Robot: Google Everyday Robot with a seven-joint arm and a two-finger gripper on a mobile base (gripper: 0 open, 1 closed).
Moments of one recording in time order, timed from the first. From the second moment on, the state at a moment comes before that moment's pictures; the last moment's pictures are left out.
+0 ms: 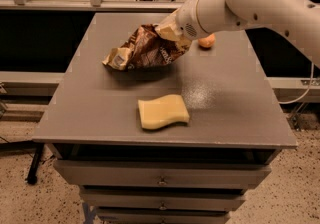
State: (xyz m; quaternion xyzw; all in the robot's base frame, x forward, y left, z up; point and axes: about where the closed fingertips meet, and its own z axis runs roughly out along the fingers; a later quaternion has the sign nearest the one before) arm 0.666 -0.018 0.935 -0.49 0.72 0.12 0.48
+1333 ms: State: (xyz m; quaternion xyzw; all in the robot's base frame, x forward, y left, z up) arm 0.570 -0.020 0.907 -0.47 0.75 0.18 0.43
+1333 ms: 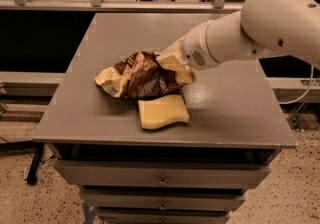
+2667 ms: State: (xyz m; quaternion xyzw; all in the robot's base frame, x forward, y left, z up) arm 0.569 -0.077 0.930 -0.44 0.77 0.18 0.42
